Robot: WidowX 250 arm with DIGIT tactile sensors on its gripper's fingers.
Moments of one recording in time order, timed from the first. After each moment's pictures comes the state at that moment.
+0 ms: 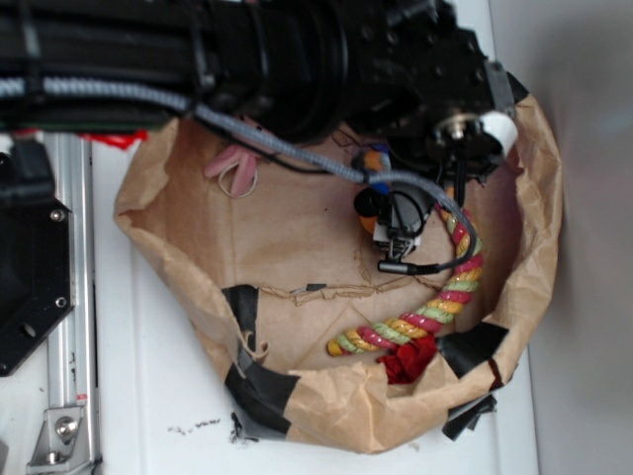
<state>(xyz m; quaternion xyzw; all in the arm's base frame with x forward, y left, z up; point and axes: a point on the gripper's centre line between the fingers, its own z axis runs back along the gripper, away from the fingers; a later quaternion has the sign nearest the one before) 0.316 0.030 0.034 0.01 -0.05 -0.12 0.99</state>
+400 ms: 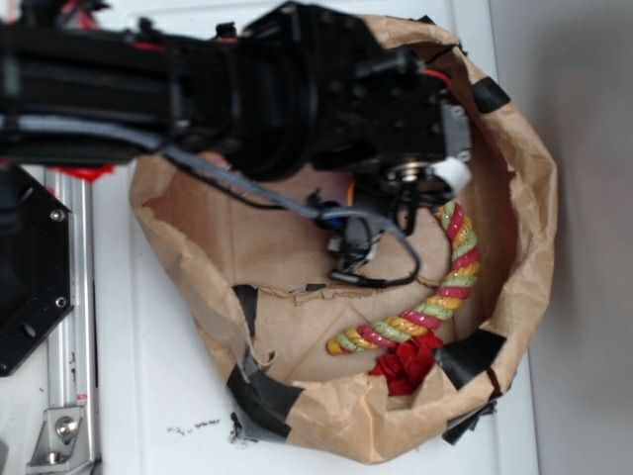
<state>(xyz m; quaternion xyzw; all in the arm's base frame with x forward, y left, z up) 0.288 0.027 0.020 0.02 -0.02 -0.17 0.99</state>
